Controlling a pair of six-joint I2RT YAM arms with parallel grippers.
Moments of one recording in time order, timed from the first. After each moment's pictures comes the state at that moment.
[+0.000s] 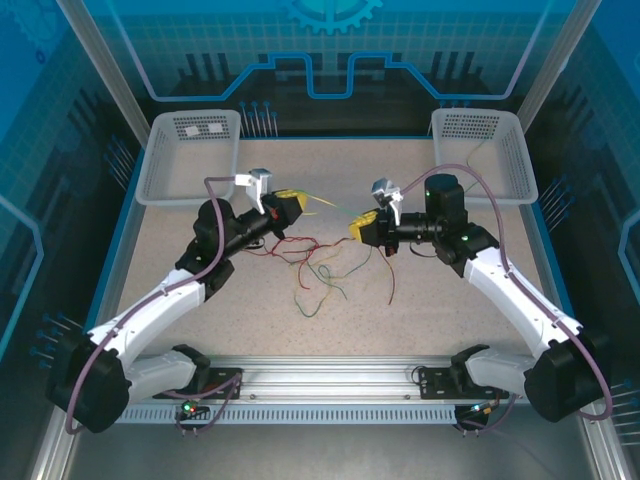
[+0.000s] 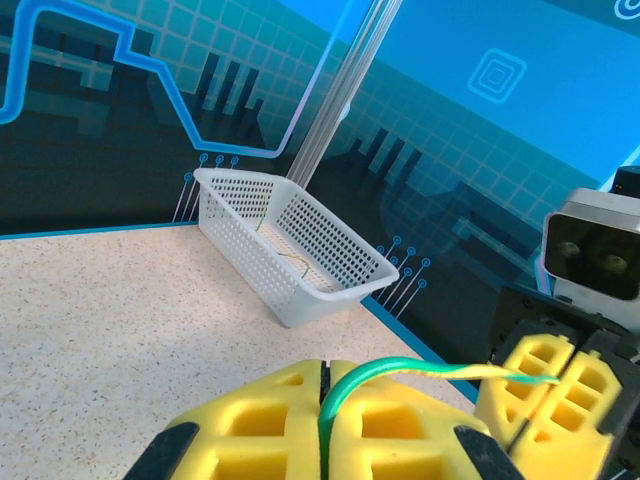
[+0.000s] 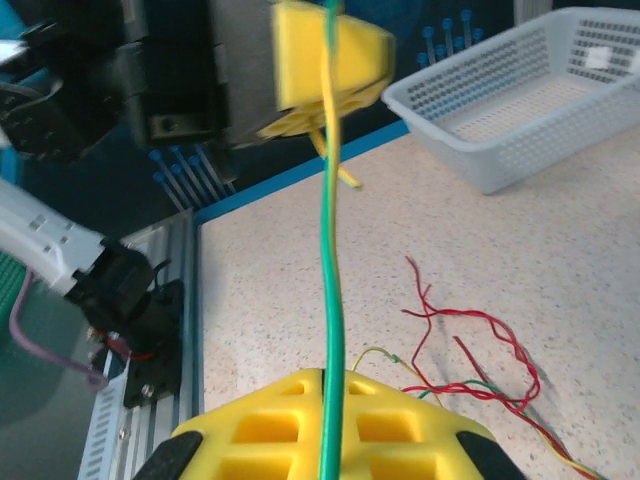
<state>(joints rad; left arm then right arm) -0.44 1.13 0.73 0.43 0.39 -0.48 0.37 1.18 0.96 -0.21 -0.90 -0.04</state>
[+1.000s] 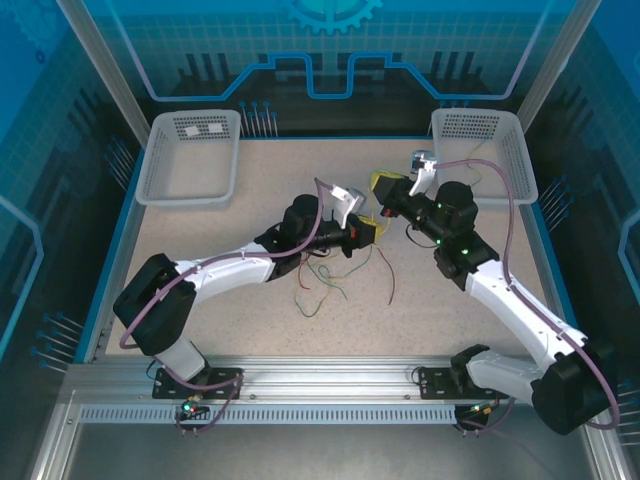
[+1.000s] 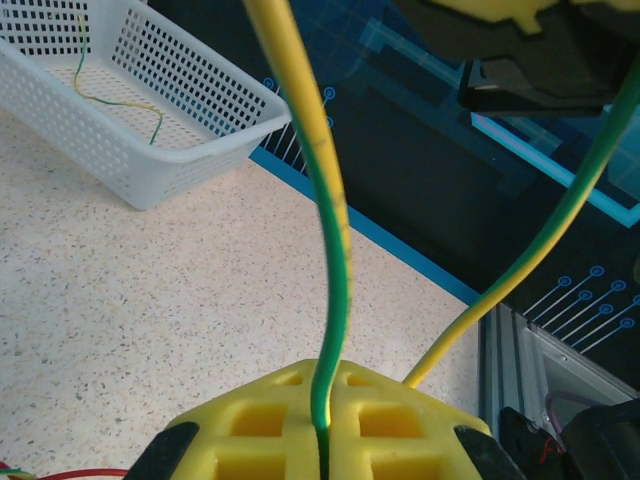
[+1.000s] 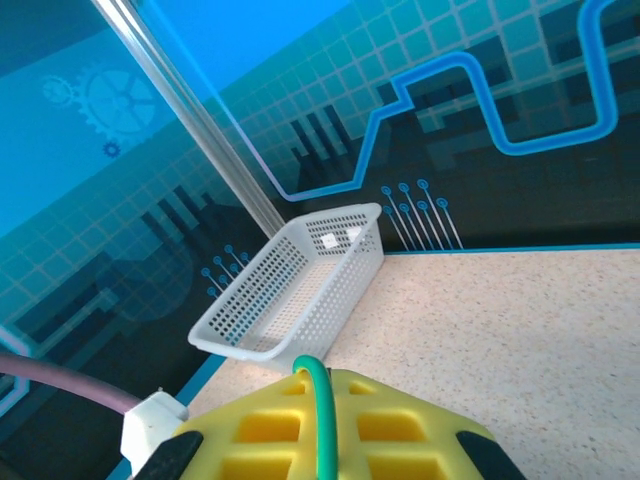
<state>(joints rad) -0.74 1.63 1.01 0.43 0.47 -0.37 0.42 1.11 0.87 0.20 -0.23 0.51</state>
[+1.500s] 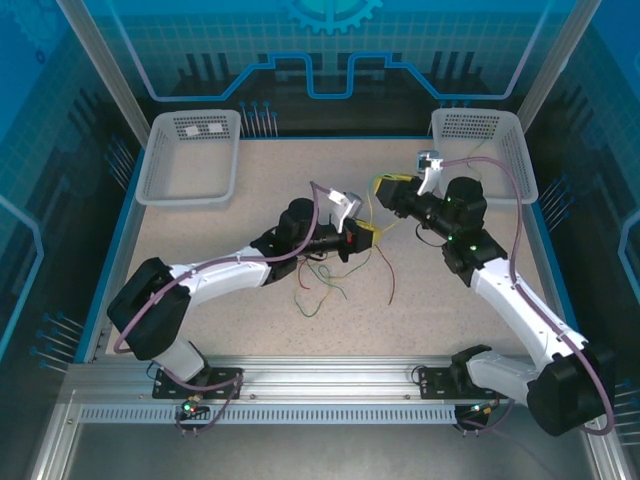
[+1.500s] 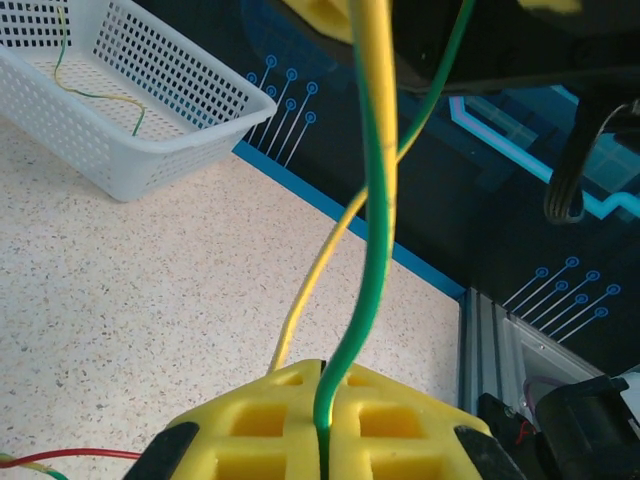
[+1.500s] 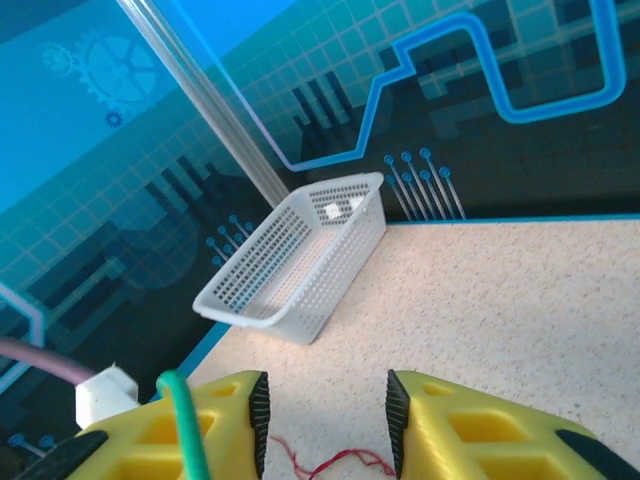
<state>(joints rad) -0.73 1.58 0.95 0.45 0.50 -0.40 0.31 1.11 0.87 0.14 -0.43 0.50</state>
